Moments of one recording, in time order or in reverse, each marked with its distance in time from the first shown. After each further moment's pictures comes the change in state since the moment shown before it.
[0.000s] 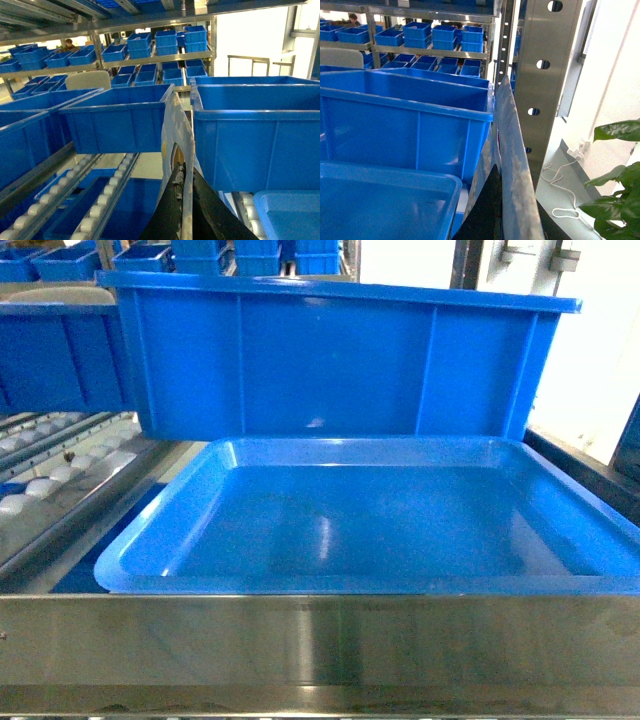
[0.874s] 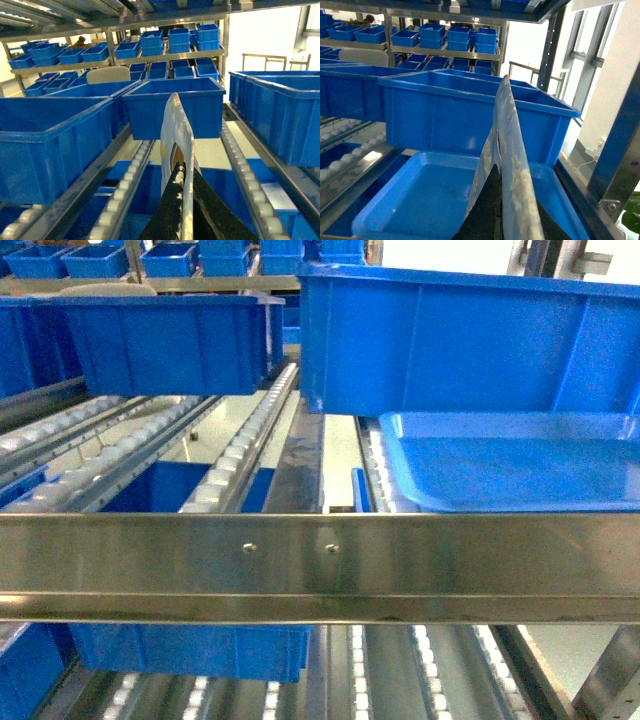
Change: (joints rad) left arm -0.002 0.001 0.000 0.000 -0.001 0.000; right arm 0.000 0.000 -0.002 0.002 0.003 0.000
